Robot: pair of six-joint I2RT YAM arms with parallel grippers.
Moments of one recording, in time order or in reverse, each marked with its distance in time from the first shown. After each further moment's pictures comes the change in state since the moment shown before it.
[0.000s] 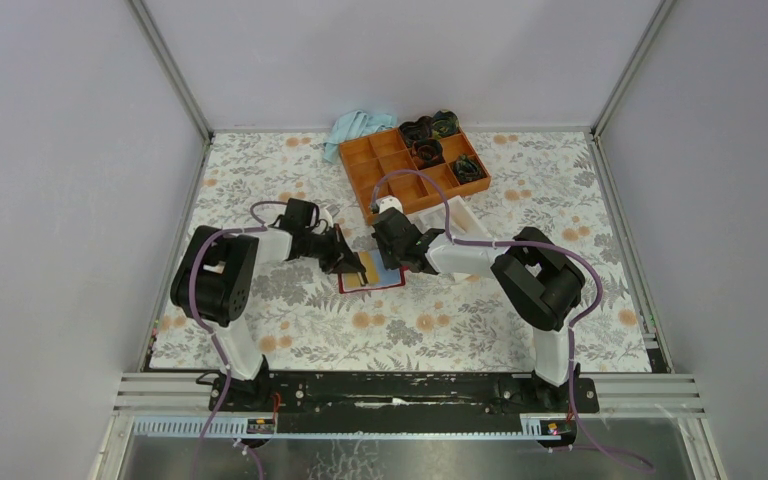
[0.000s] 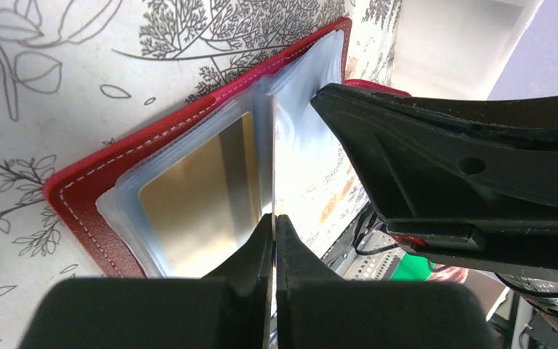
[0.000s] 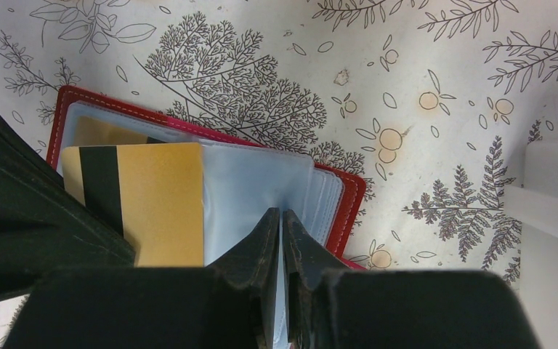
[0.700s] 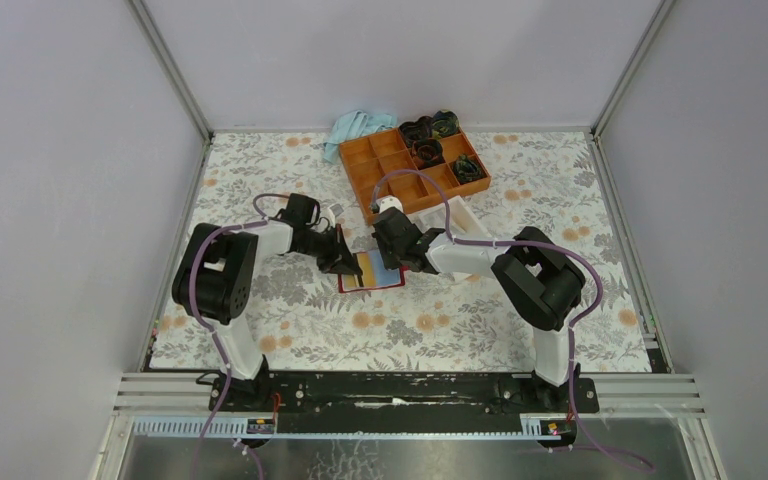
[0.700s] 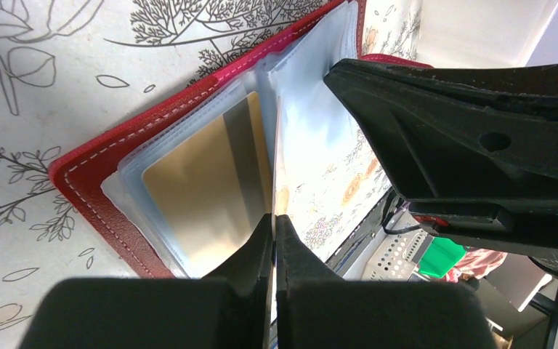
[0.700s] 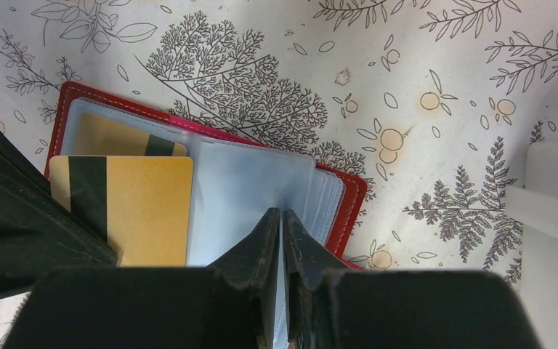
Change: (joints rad) left arm 0.011 0.013 0.087 -0.201 -0.003 0.194; right arm -0.003 0.000 0.001 -0.002 -0.010 0.000
